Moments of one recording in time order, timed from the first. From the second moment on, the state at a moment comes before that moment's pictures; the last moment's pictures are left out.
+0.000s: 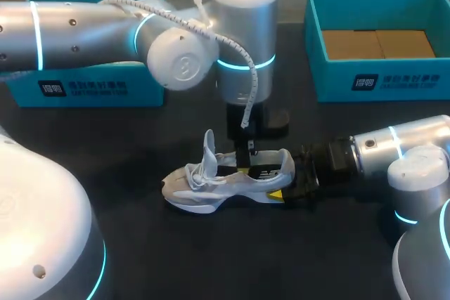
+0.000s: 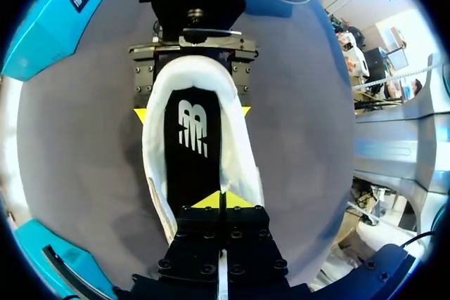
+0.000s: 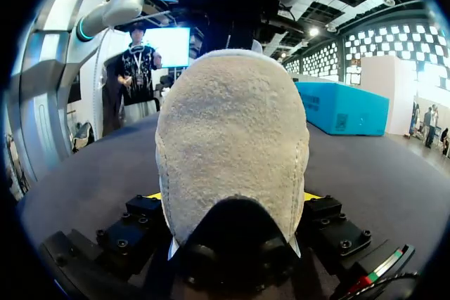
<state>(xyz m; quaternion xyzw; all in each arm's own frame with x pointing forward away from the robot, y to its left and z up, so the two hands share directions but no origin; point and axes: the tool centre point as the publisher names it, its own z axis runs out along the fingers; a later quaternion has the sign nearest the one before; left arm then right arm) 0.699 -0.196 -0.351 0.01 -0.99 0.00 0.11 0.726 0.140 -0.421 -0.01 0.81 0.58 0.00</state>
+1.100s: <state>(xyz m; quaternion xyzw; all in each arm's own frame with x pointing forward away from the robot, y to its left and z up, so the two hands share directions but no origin) 0.682 -0.192 -0.395 0.00 -0.99 0.00 0.12 0.726 0.140 -0.422 -0.01 0.81 0.58 0.00</state>
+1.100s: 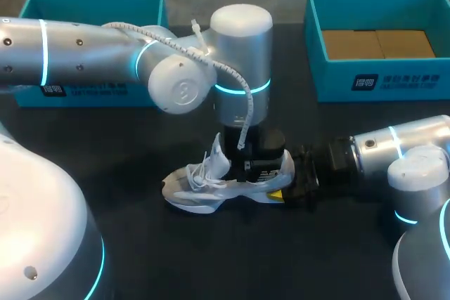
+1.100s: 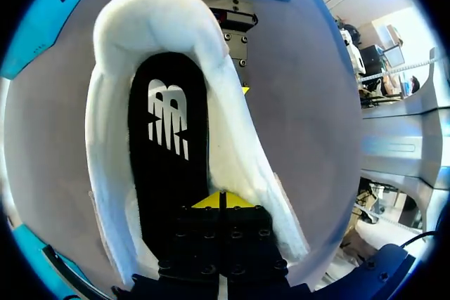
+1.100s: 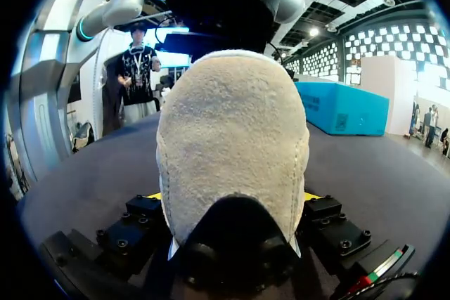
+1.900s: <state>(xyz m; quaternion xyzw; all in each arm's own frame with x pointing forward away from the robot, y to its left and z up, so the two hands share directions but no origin) 0.696 -0.195 -0.400 0.00 -1.00 0.01 0.07 0.726 0.140 -0.422 -0.01 0.81 0.58 0.00</state>
